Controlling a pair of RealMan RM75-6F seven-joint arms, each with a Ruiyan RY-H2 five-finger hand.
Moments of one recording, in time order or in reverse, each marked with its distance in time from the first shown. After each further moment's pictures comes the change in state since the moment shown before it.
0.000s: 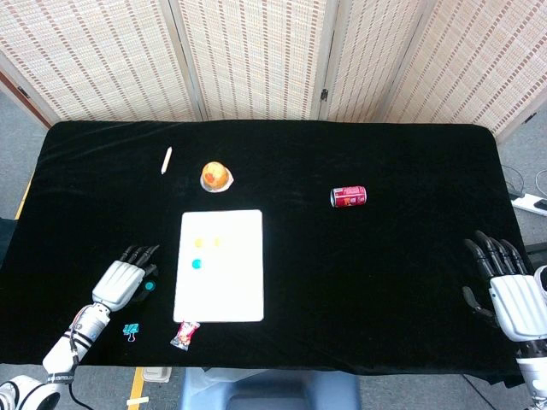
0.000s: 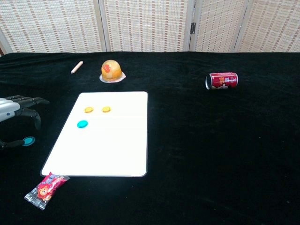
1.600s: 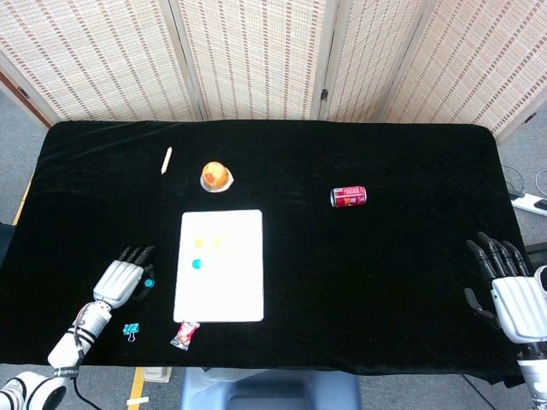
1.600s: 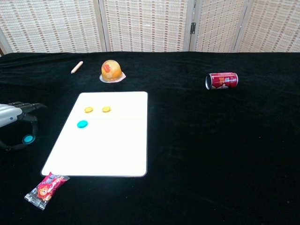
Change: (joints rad) left arm 0.009 -0.055 -0.035 0.093 -0.014 -0.063 -0.042; right arm -0.006 0.004 -0.005 -0.011 0.004 0.010 -0.010
